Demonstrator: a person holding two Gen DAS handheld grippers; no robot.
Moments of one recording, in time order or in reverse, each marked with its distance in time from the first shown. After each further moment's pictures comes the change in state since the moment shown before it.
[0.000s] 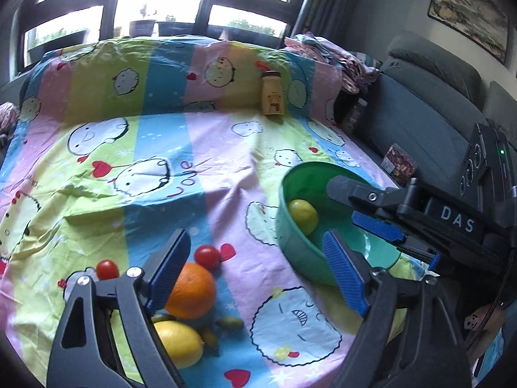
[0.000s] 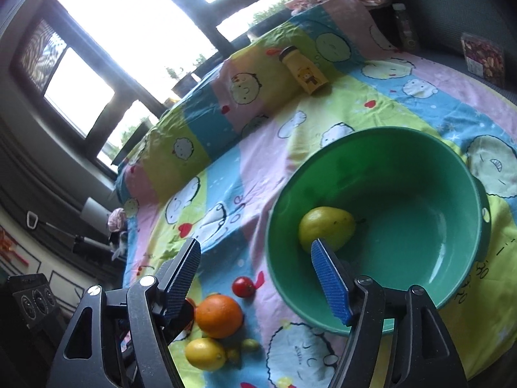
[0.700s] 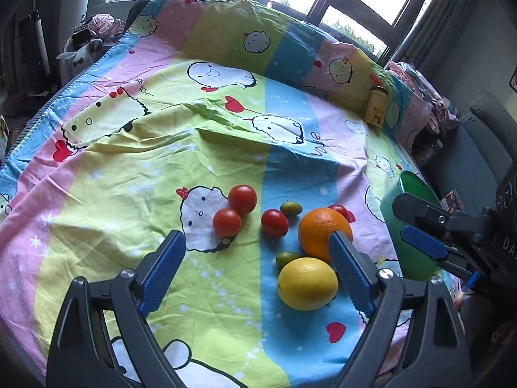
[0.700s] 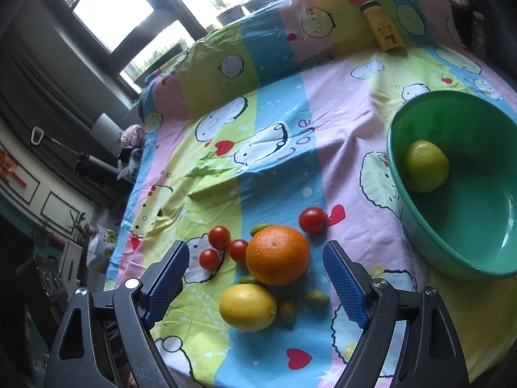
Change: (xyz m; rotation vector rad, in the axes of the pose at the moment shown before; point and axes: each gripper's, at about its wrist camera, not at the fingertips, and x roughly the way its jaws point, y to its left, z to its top) left arm -0.047 0.110 -0.062 -0.332 0.034 0.204; right arm 0.052 0.081 -0.061 -0.221 0.243 0.010
